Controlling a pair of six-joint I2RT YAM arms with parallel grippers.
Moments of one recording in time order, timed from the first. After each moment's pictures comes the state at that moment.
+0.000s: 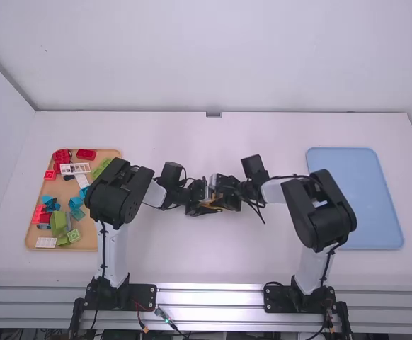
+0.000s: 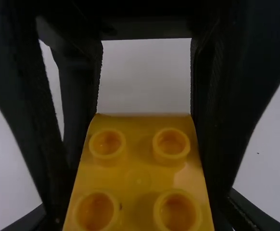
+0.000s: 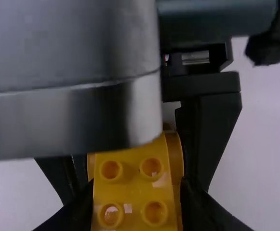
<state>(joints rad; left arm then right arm) -0.30 2.14 0.80 0.43 1.01 0.91 0.37 1.95 0.84 0.04 -0.86 -0.91</state>
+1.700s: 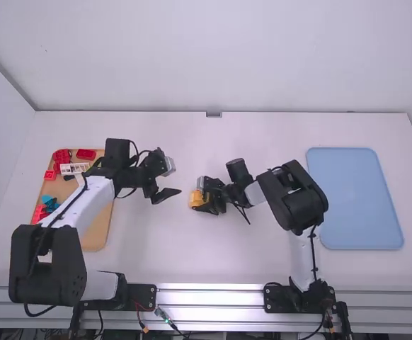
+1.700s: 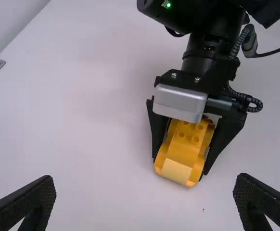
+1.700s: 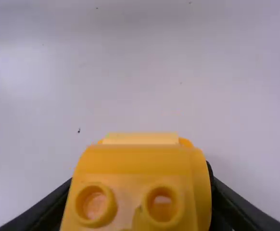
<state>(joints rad) 0.00 1.46 0.86 -0.40 0.83 0.99 0.47 2.17 0.91 0.34 -0.91 -0.74</state>
